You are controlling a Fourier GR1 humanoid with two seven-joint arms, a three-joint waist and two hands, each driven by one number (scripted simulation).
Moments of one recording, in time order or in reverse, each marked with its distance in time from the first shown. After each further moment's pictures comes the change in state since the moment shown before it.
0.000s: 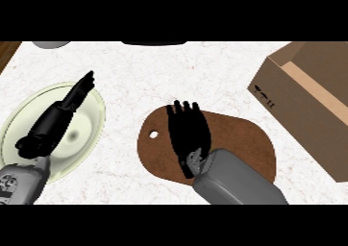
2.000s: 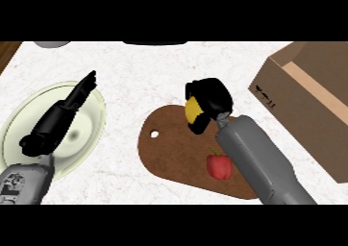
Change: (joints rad) left arm -0.003 -0.110 0.108 0.010 -0.108 -0.113 -0.003; right arm -0.084 -0.016 -0.318 0.432 0.197 -0.455 -0.656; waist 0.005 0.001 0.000
